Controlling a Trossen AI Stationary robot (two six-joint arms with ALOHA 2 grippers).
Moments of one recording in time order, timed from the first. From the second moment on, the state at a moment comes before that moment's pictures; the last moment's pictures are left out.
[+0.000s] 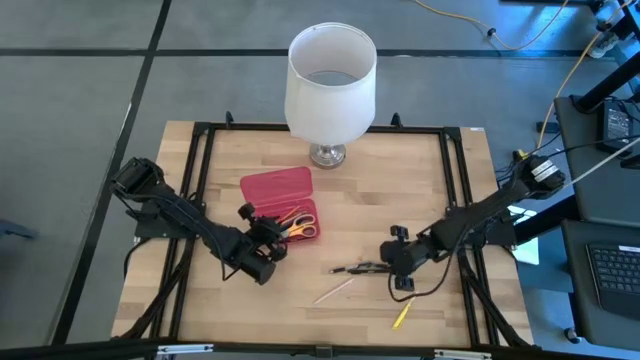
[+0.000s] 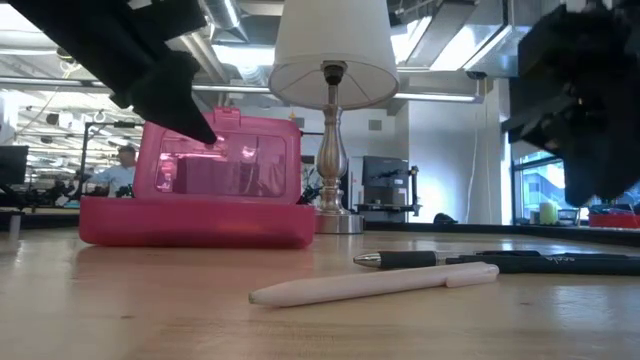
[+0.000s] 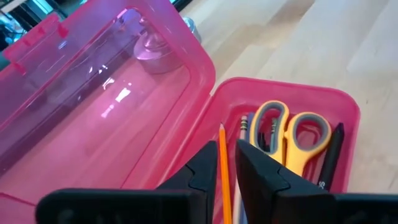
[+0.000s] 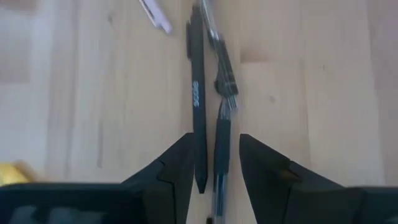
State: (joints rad) left arm -0.53 1.58 0.88 -0.63 -1.03 -0.96; right arm 0.54 1.40 0.69 -0.36 0.14 0.55
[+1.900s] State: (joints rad) left arm -0.51 1.58 0.88 -0.44 -1.01 -0.80; right arm 0.54 1.60 0.95 -0.58 0.29 0.30
